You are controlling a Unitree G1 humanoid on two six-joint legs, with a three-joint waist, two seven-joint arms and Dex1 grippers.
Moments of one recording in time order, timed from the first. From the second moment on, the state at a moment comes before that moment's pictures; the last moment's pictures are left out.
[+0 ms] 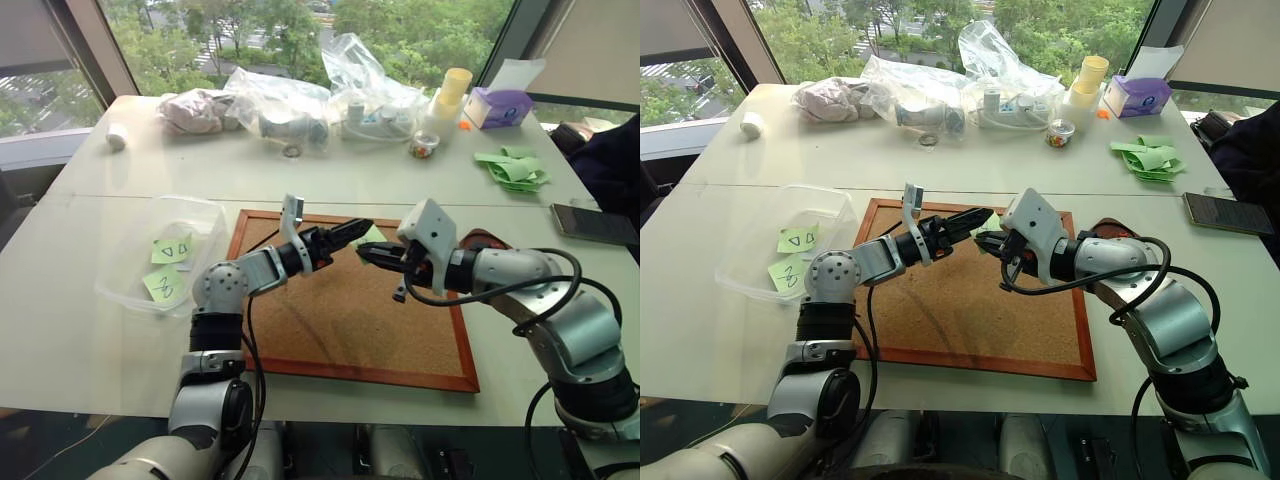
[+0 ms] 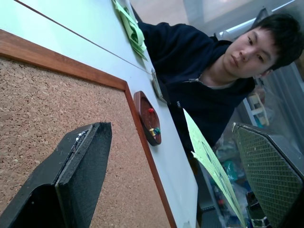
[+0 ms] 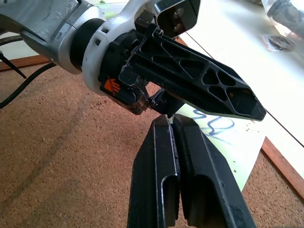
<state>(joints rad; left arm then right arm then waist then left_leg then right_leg) -0.66 -0.04 0.25 0.23 -0.87 1.10 -0.40 -0.42 -0.67 0.08 -0.57 0.42 0.84 0.70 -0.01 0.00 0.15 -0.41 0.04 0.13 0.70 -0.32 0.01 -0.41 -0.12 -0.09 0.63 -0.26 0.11</state>
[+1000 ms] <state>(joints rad) -0.57 0.24 -0.01 0.11 -0.59 0.78 -0.65 -0.24 -0.72 -0.34 -0.30 0.46 0.84 0.59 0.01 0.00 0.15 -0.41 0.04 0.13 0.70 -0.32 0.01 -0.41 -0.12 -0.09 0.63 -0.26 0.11</state>
